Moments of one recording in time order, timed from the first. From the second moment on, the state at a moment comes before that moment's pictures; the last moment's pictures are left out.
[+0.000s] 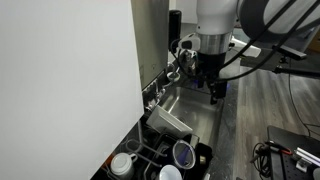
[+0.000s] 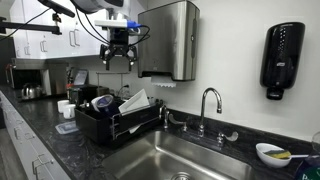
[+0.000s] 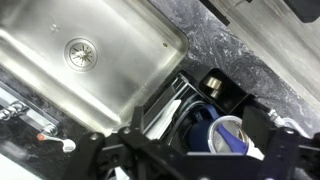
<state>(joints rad) 0.09 0.04 0.10 -1.87 -0.06 1.83 -0.54</state>
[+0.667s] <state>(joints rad) 0.01 -0.10 -0.02 -1.93 -0.06 1.82 -0.17</state>
